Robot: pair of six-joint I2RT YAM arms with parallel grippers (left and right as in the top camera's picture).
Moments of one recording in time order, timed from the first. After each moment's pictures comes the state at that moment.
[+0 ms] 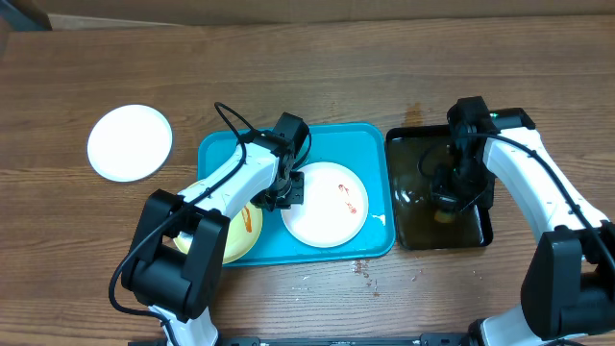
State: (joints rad) left arm -0.43 1.89 1.20 -0.87 0.01 -0.42; right arm 0.11 1.71 1.24 -1.25 -0.06 0.36
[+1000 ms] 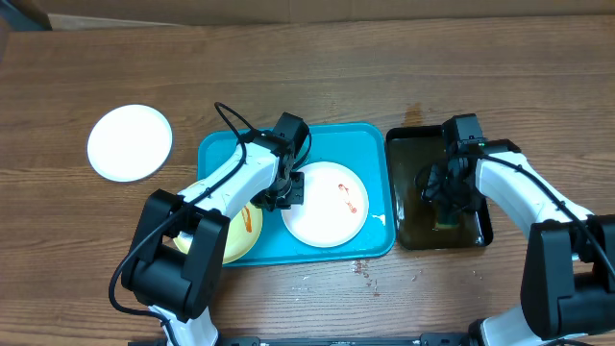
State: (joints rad) left arm -0.43 1.89 1.20 -0.88 0.02 -0.42; right arm 0.11 1.72 0.99 -0.76 0.02 0.42
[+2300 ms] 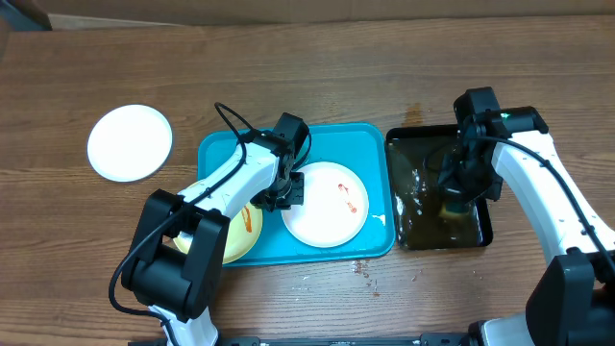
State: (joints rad) left arm -0.43 1.89 1.20 -0.88 0.02 -0.42; right arm 0.11 1.64 1.27 -1.24 0.00 0.41
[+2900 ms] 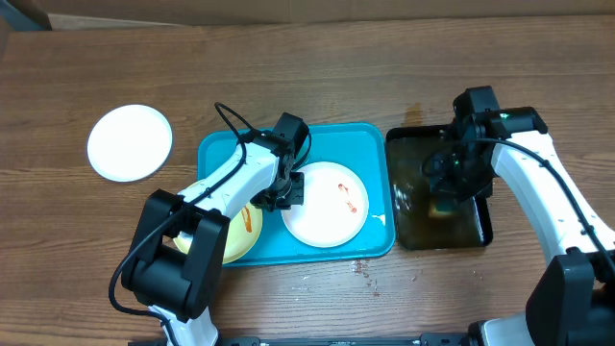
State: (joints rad) left arm -0.43 1.89 1.20 -0.88 0.02 -0.42; right arm 0.12 1.64 1.27 -1.19 -0.15 0.21
